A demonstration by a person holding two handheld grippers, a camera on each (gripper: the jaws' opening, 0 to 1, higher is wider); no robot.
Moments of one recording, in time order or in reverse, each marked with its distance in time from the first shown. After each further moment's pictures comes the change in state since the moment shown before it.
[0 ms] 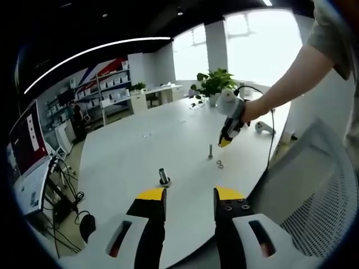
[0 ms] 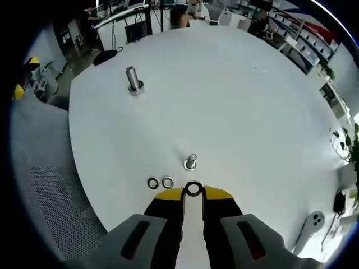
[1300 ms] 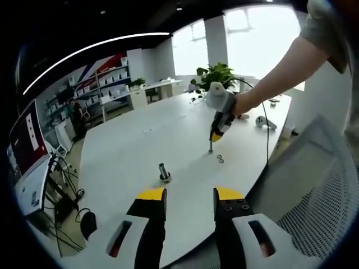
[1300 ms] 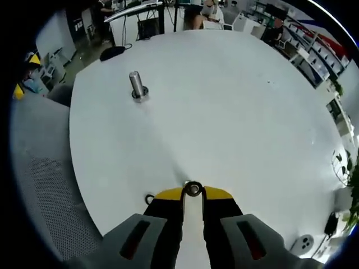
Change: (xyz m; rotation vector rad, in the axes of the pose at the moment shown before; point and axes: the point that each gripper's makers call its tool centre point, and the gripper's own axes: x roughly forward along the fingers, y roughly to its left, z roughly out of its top) left arm 0.002 0.001 -0.007 0.007 0.040 0.003; right arm 0.019 0.000 0.026 -0.110 0.023 0.028
